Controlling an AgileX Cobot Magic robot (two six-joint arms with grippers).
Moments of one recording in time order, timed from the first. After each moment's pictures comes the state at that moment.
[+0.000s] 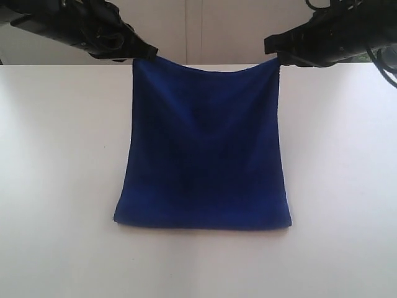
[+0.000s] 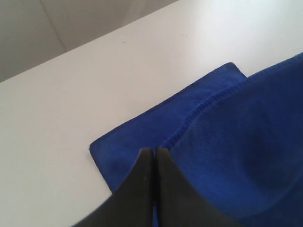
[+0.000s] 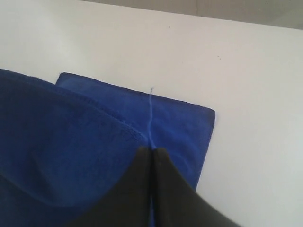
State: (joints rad) left arm -0.42 1.67 -1.36 -0.42 0.42 0.51; right arm 0.18 1.60 -1.22 0.60 0.47 -0.53
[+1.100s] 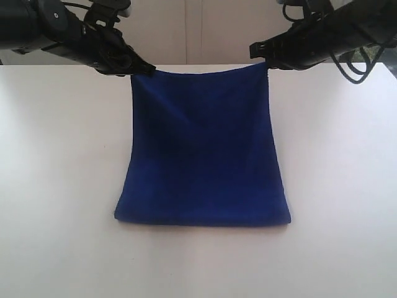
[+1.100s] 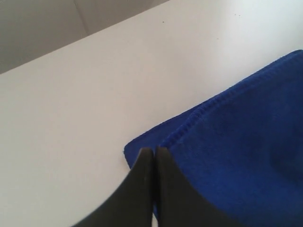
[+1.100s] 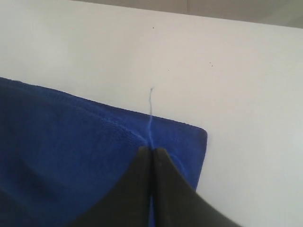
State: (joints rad) left arm -0.37 1.89 -1.46 -0.42 0.32 0.54; right arm 0.18 1.85 -1.39 0.60 0.42 -0.52
